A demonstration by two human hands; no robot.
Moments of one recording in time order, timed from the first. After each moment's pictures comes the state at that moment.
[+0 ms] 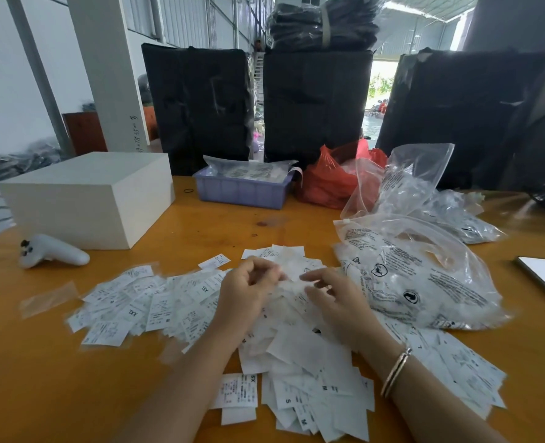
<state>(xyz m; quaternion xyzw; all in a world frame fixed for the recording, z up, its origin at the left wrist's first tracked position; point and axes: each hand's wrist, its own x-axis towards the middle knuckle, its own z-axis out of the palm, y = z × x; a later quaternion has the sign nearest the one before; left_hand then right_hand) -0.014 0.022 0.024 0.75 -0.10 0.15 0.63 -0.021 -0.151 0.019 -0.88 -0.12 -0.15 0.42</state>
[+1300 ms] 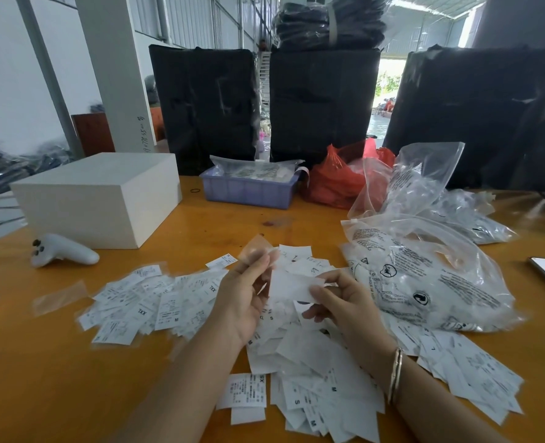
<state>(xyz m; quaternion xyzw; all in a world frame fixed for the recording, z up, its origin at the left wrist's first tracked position) -0.013 0.027 0.036 0.46 0.06 -0.03 0.88 -0.043 -0.136 0.025 -0.65 -0.07 -0.04 0.76</state>
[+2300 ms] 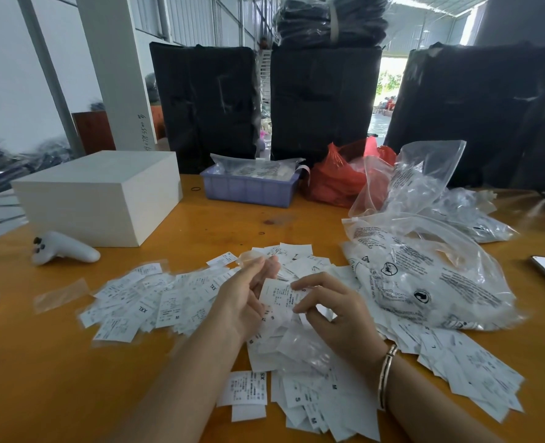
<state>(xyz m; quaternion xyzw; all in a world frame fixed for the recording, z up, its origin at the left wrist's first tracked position) -0.008 0.030 0.031 0.45 0.12 -0.10 0.88 -0.043 -0.131 0.018 -0.80 -0.30 -0.30 0.42</state>
